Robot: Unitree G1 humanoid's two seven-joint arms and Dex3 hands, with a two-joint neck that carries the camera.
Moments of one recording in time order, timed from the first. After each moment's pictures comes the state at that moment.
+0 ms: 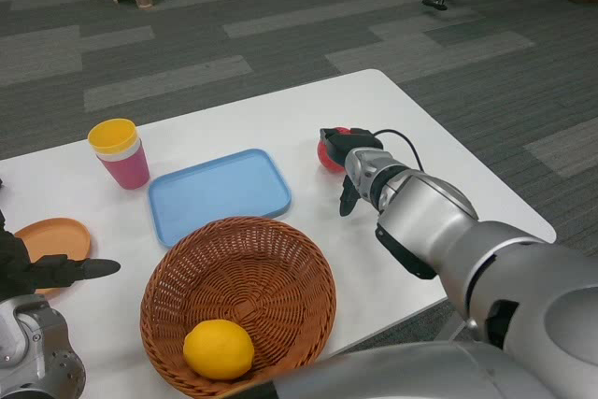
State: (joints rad) left arm -0.42 0.16 -0.18 0.90 -0.70 -1.08 0.08; right arm -0.89 -0.32 0.43 1.45 -0.60 -0.02 -0.15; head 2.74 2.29
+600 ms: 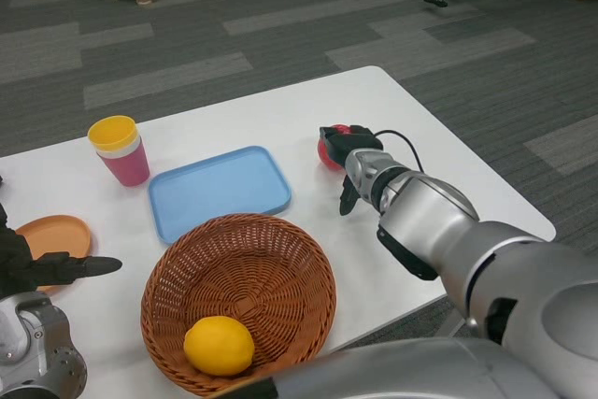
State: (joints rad) left arm -0.42 0.16 -0.18 0.90 -0.70 -1.08 0.08; right arm -0.86 -0.32 0.43 1.43 -0.61 -0.02 -0.17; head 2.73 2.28
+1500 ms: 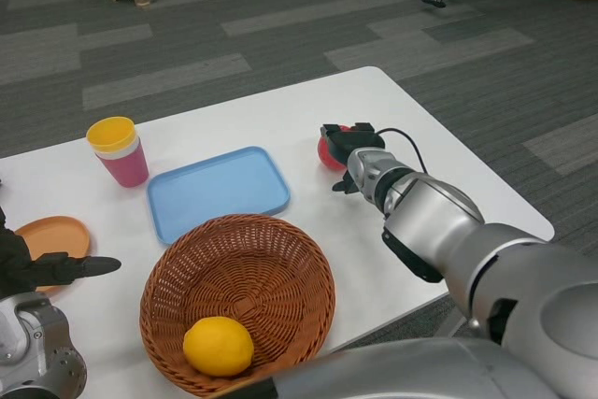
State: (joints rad) left arm -0.42 0.16 -0.18 0.90 -0.70 -1.08 0.08; right arm -0.84 -0.34 0.43 1.39 -0.62 -0.03 -0.18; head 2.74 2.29
